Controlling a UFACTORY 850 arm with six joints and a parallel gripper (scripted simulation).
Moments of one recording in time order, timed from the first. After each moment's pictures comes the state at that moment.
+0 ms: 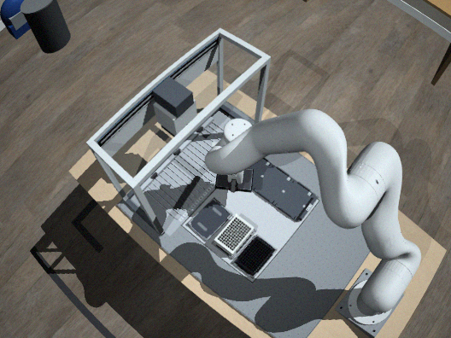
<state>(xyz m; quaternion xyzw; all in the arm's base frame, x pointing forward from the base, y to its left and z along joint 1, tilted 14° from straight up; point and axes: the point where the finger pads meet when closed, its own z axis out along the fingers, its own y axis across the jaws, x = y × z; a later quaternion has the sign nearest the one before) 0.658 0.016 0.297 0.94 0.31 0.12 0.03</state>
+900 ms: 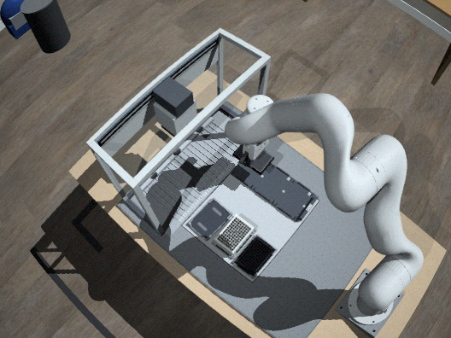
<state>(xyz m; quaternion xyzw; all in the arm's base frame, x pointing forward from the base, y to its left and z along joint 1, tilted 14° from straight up) 0.668 -0.095 0.298 0.99 0.04 0.13 0.00</state>
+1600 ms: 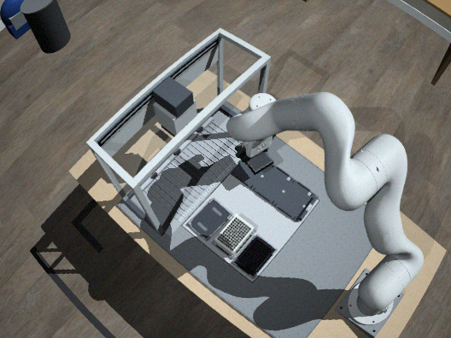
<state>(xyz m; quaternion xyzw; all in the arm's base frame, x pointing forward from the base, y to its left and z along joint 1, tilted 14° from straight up) 0.669 -0.101 0.299 0.99 -0.11 0.13 -0.02</state>
